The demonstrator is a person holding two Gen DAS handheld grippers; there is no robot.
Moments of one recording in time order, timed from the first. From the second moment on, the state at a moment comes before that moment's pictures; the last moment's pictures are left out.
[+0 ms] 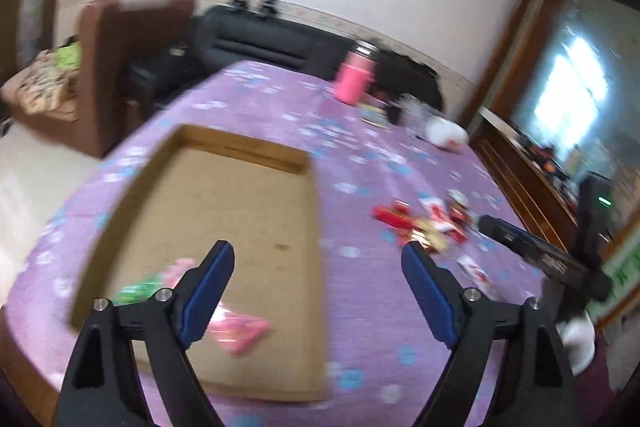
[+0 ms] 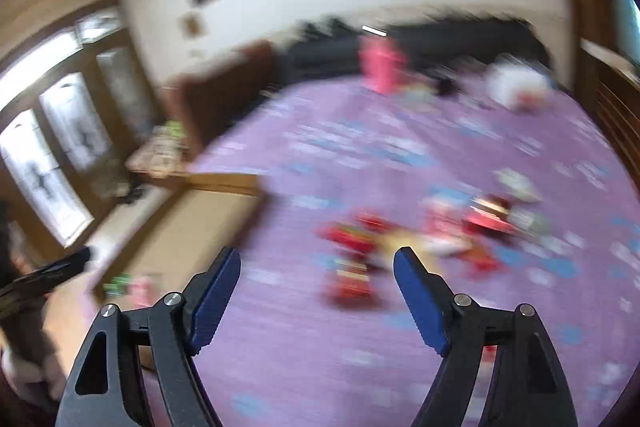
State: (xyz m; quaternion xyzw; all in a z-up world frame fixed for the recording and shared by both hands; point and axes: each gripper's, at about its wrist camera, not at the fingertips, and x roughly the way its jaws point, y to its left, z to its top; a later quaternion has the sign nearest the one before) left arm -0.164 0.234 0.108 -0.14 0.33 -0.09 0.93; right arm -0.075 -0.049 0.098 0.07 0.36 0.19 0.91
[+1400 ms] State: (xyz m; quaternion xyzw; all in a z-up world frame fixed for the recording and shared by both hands) left arm -0.033 0.056 0.025 -0.03 0.44 -0.14 0.89; right arm -0.073 -0.115 0.014 -0.02 0.45 0.13 0.88
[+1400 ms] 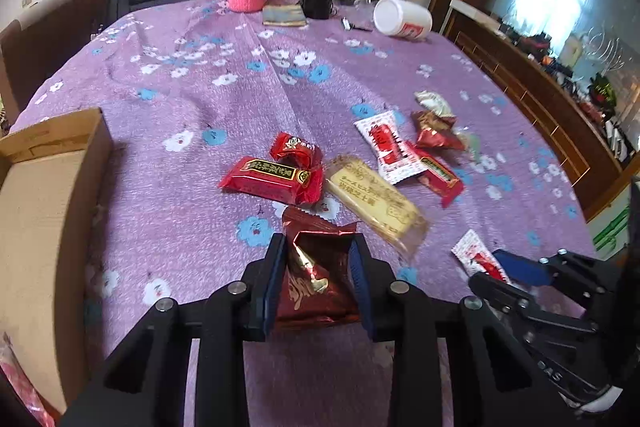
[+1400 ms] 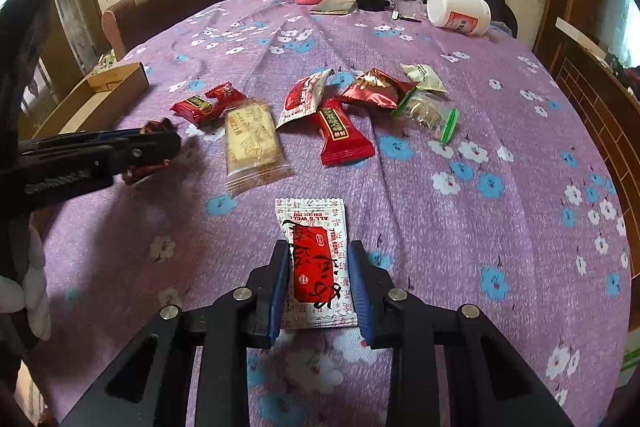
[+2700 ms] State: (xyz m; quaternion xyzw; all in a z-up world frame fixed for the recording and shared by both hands) left arm -0.160 0.342 0.029 -0.27 0.36 -0.01 0.89; right arm -0.079 0.180 0.054 -0.06 0.46 0.37 0.80
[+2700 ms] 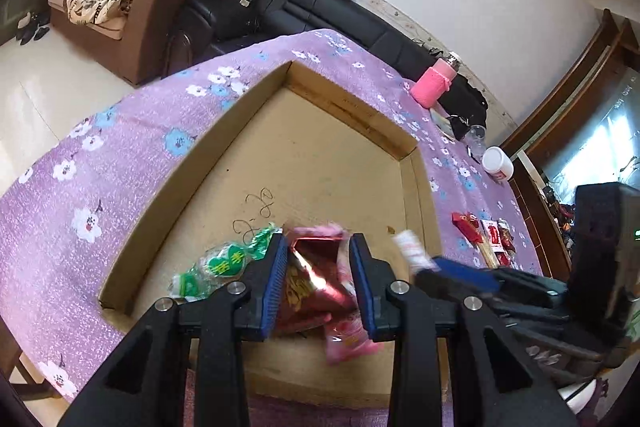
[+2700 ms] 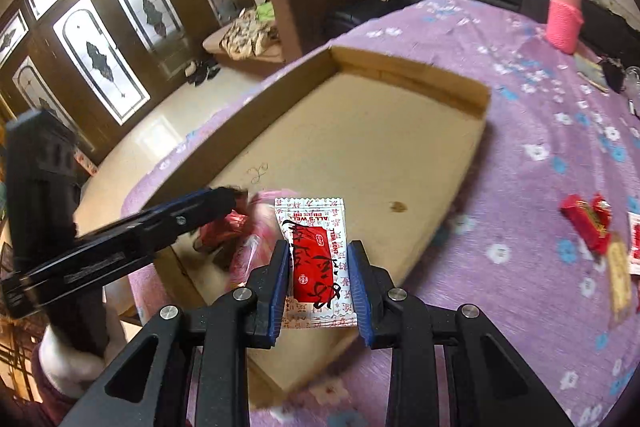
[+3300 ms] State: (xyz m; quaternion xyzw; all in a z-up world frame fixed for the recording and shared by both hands) left arm -0.210 0.301 0.107 -0.16 0.21 0.04 0.96; right arm -0.094 0.115 0.095 -0.01 0.36 0.33 0.87
